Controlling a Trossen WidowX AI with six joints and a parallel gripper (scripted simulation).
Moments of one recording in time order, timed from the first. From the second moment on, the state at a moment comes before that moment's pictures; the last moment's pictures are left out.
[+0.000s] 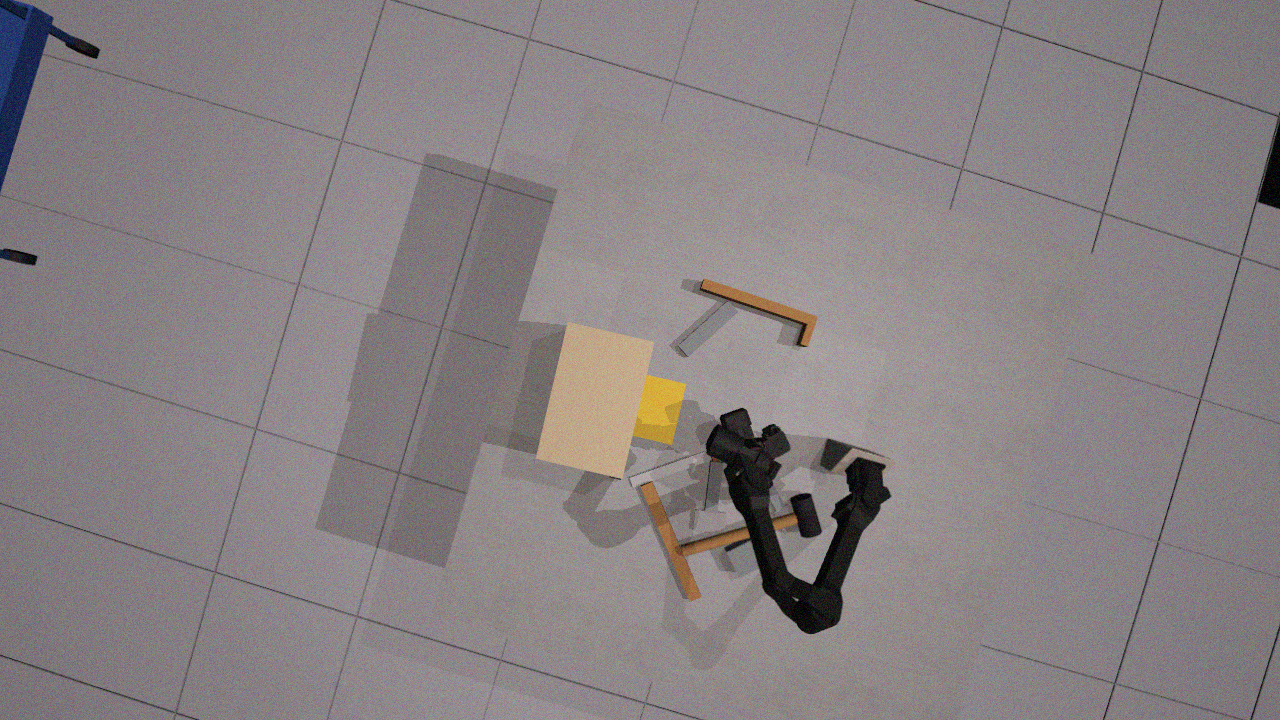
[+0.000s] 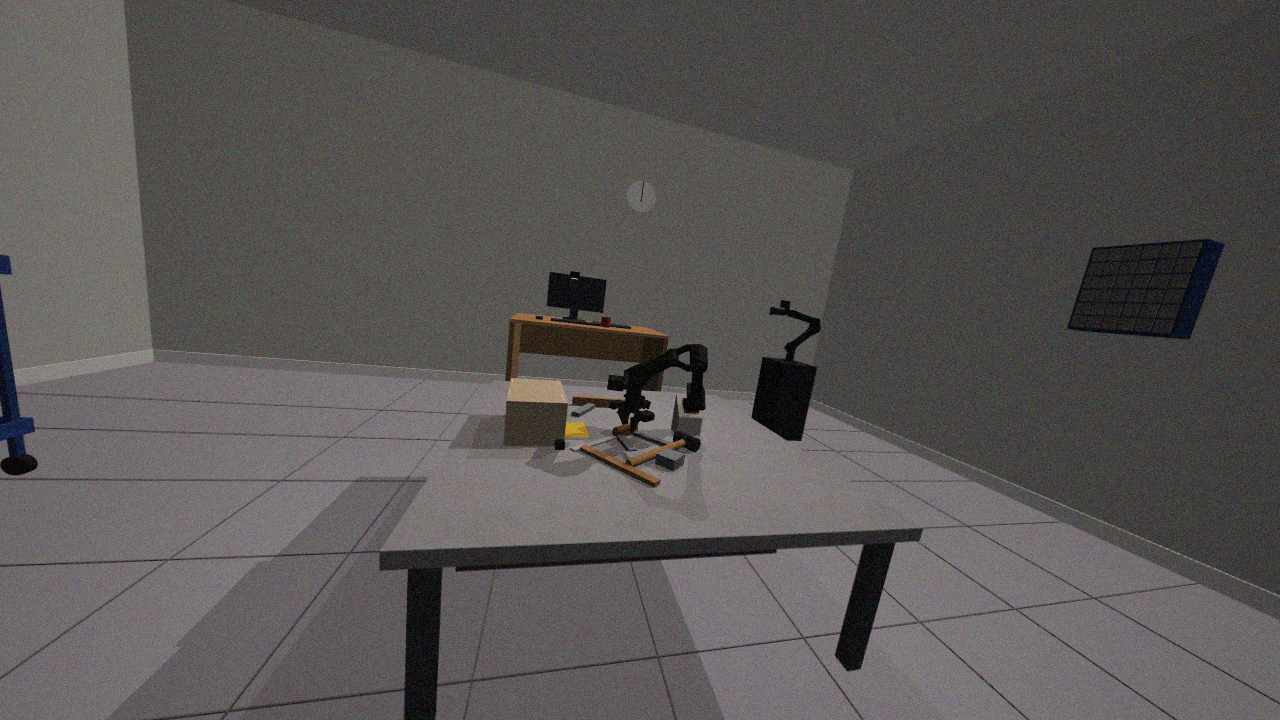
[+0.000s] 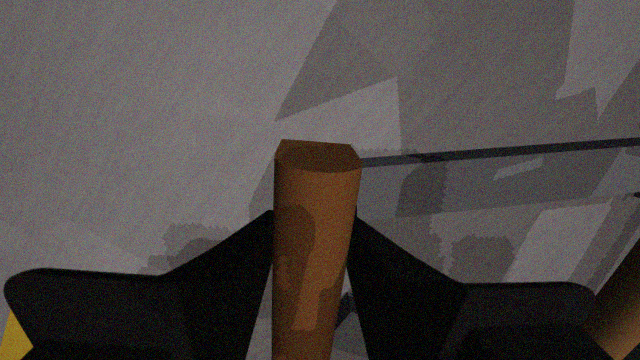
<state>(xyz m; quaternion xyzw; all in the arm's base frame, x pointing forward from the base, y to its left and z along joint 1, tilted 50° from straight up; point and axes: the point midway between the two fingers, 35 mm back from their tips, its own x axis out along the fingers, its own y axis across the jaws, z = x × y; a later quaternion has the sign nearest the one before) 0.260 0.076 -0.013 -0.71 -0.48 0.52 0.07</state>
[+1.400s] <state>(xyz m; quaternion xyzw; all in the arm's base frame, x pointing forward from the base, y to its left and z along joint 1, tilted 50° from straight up) 0.263 0.078 -0.011 -0.71 -0.48 0.52 0.08</state>
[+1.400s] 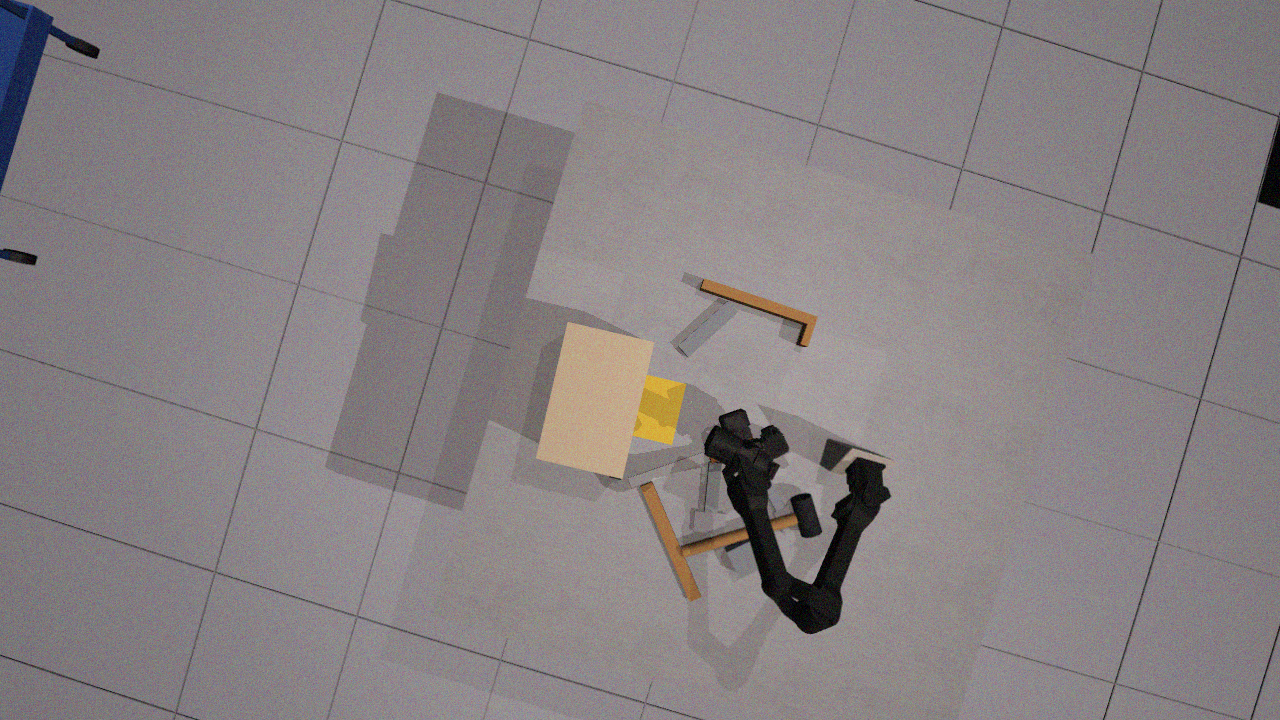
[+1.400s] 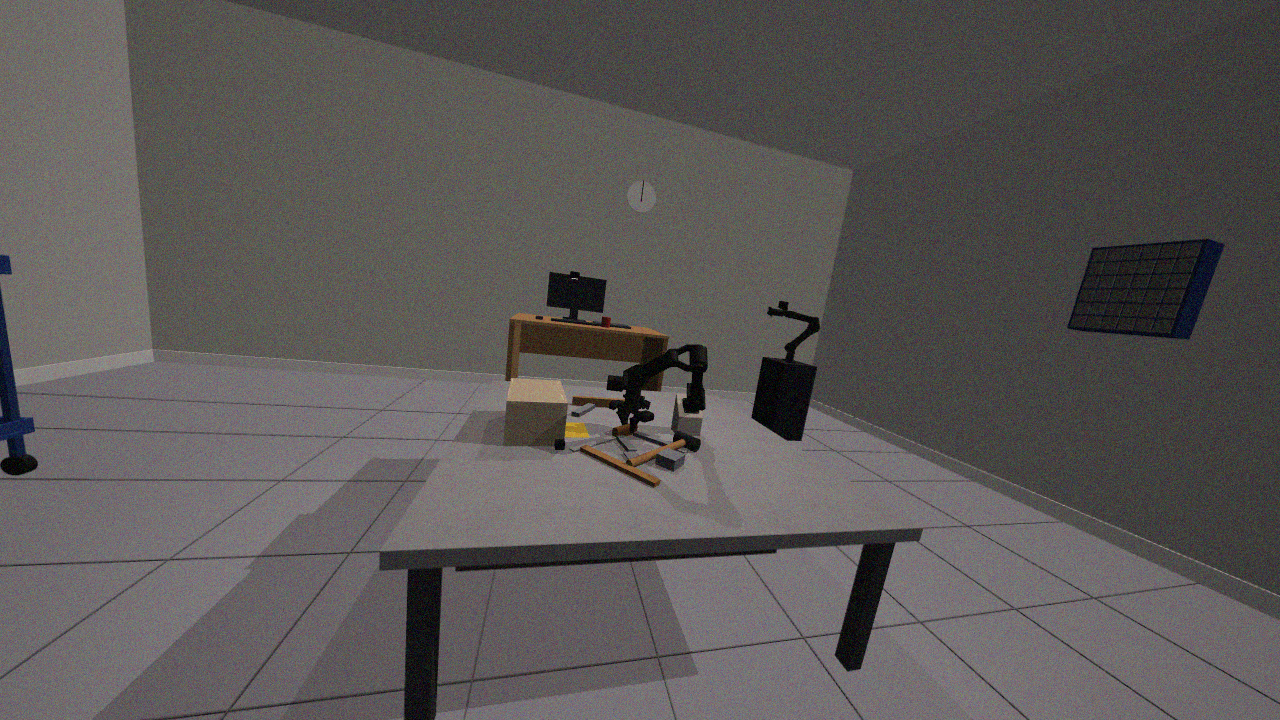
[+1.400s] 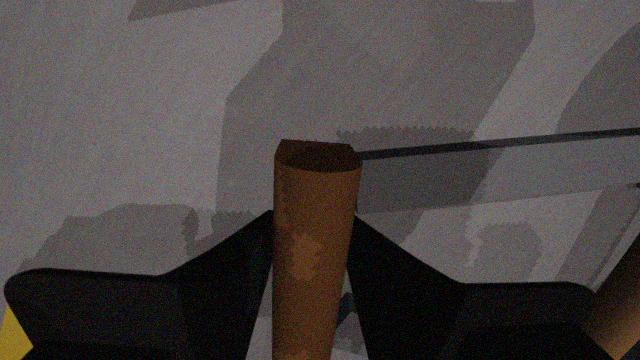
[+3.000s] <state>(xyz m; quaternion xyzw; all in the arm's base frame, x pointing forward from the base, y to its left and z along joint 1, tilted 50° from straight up) 0.270 0.082 -0.007 -0.71 -0.47 0.52 0.08</state>
